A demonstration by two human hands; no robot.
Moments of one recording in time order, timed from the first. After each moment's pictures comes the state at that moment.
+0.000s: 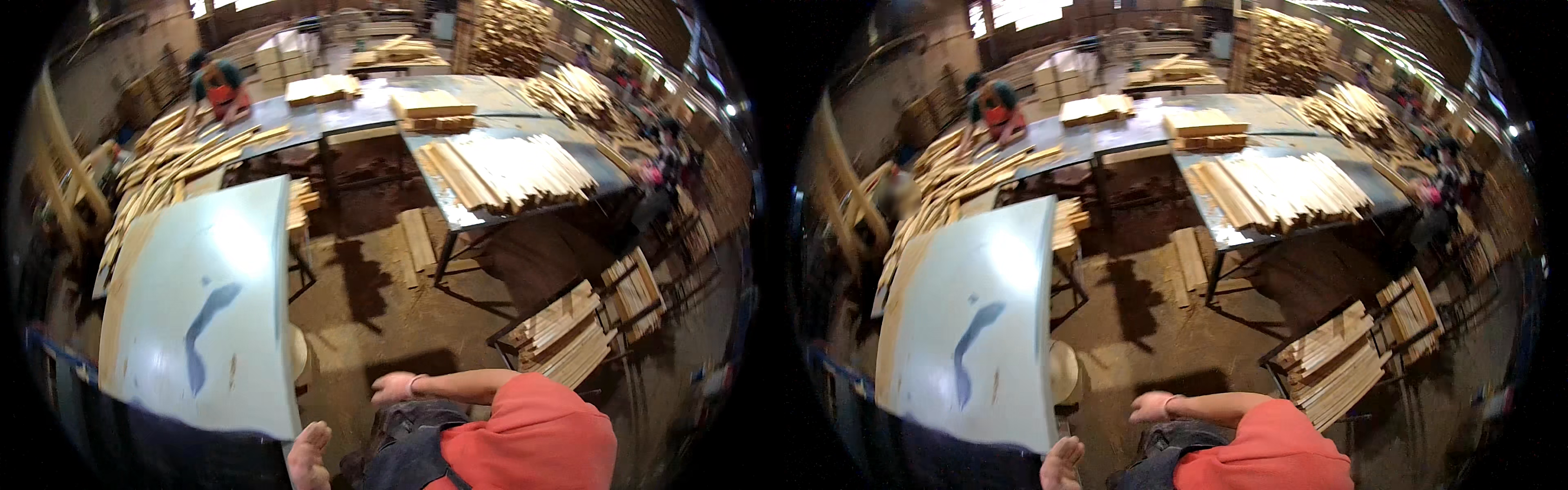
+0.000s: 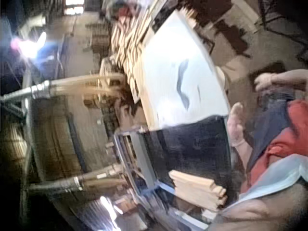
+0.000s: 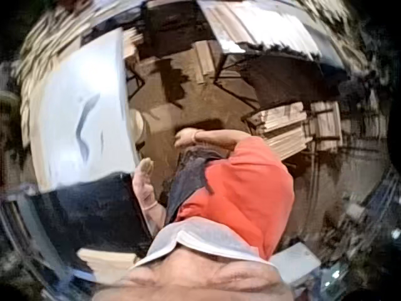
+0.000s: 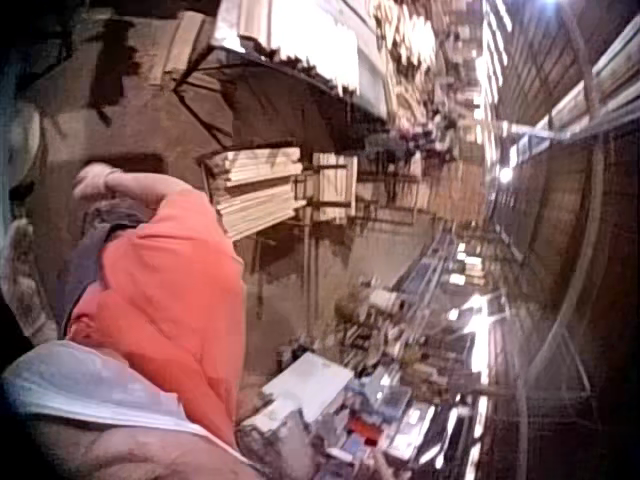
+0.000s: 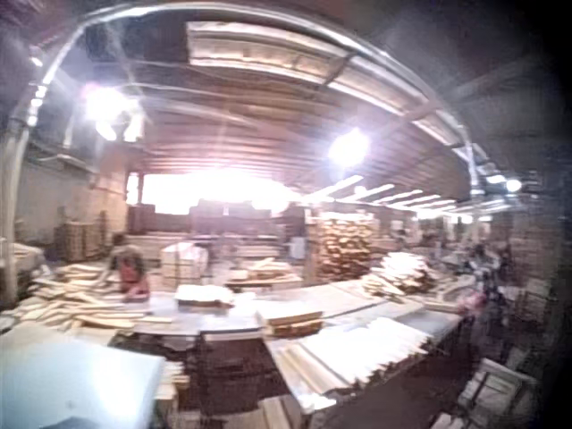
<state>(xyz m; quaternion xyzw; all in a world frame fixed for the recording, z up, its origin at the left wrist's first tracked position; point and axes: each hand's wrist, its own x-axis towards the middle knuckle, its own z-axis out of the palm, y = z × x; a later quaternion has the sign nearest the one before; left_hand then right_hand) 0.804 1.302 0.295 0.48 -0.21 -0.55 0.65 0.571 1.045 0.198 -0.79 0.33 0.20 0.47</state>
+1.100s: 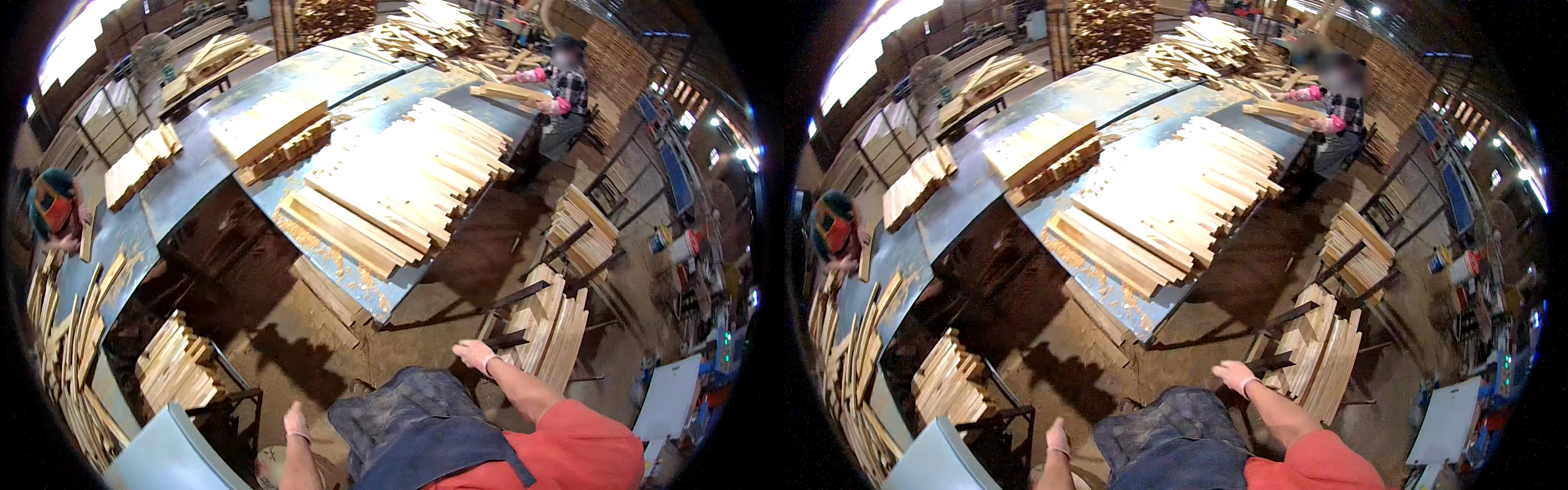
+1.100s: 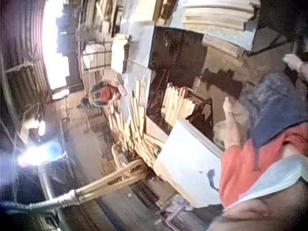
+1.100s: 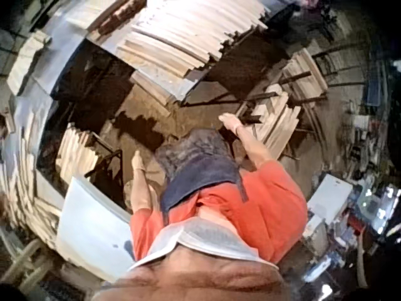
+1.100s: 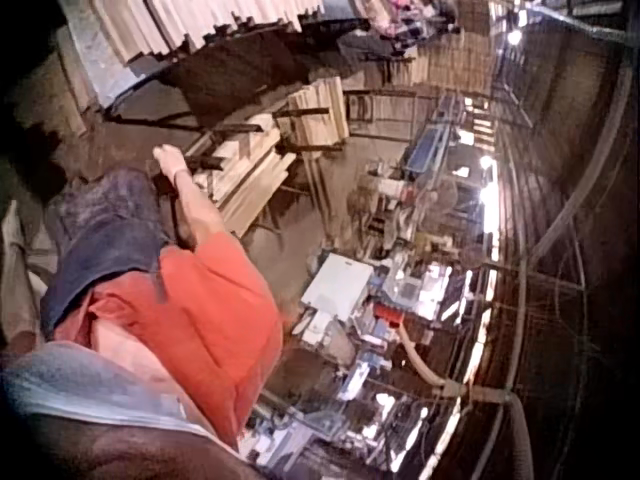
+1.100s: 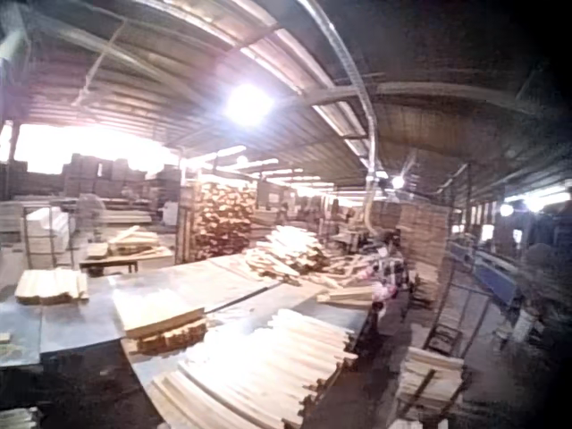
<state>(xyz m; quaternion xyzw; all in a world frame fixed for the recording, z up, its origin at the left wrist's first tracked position) 0.793 0.552 -0.029 0.76 -0.28 -0.55 0.23 0.159 0.728 0.033 -0.58 0.75 -0.08 0.32</state>
